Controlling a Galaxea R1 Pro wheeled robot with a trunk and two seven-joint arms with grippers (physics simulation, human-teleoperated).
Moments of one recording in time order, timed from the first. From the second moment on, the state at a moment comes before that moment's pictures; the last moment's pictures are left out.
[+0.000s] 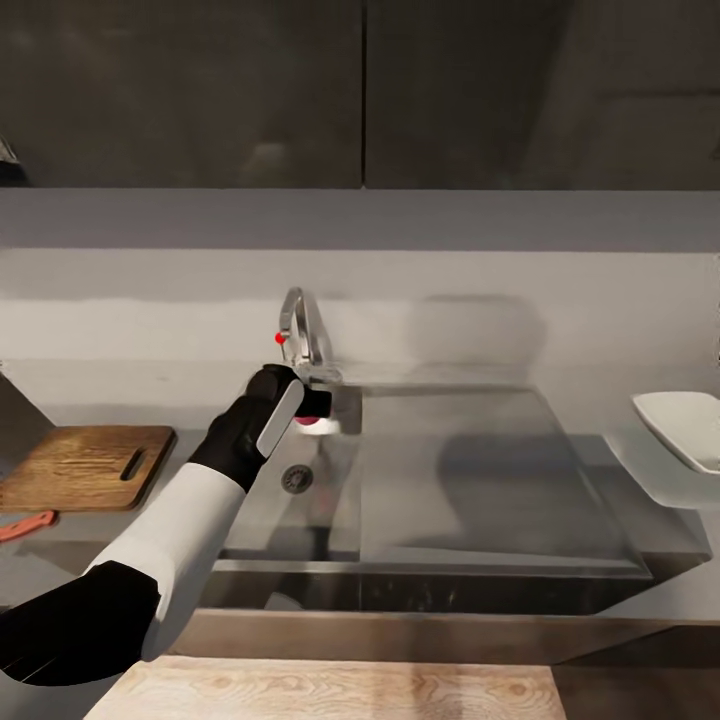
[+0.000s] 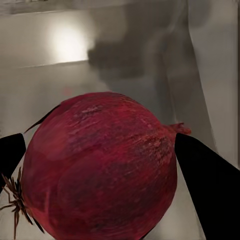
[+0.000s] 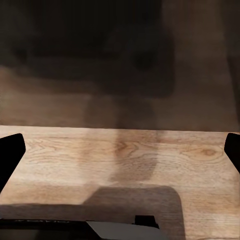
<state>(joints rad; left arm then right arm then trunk) -1.10 -0.14 -0.28 -0.90 0.36 1.00 0.29 -0.21 0.05 0.08 -0.03 -0.02 -0.88 -0.04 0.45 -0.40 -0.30</state>
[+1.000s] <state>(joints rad) -1.10 -0.12 -0.27 -0.96 0.36 1.00 0.29 -0.21 0.05 0.08 -0.03 -0.02 -0.88 -0.04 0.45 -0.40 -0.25</state>
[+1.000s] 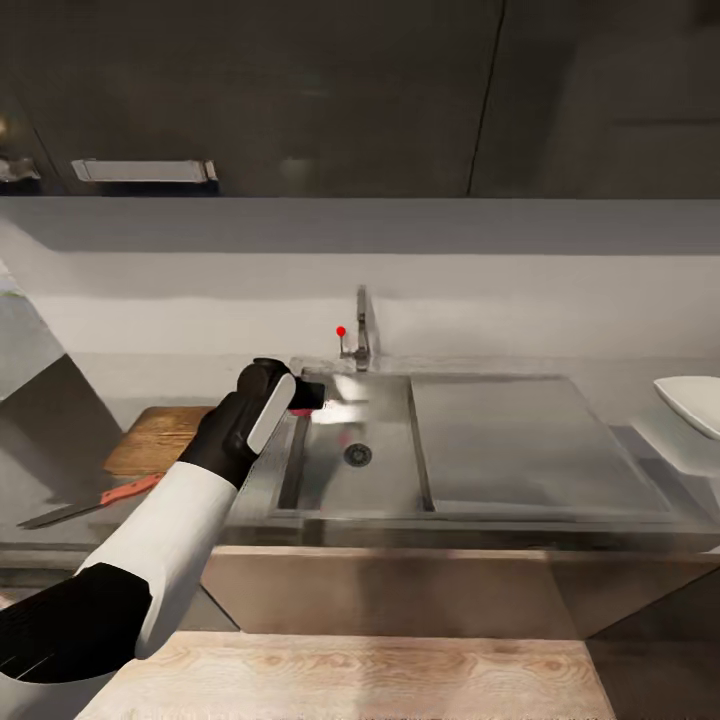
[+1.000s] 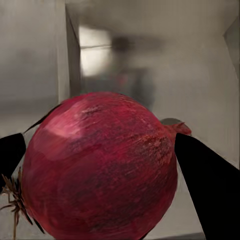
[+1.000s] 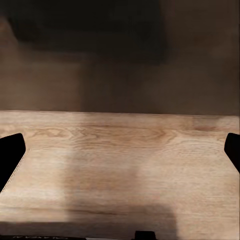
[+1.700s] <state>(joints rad) -1.10 -0.10 -0.27 -0.98 0.36 1.00 0.29 -0.21 0.05 0.08 -0.03 -0.02 -0.88 -0.04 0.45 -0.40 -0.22</state>
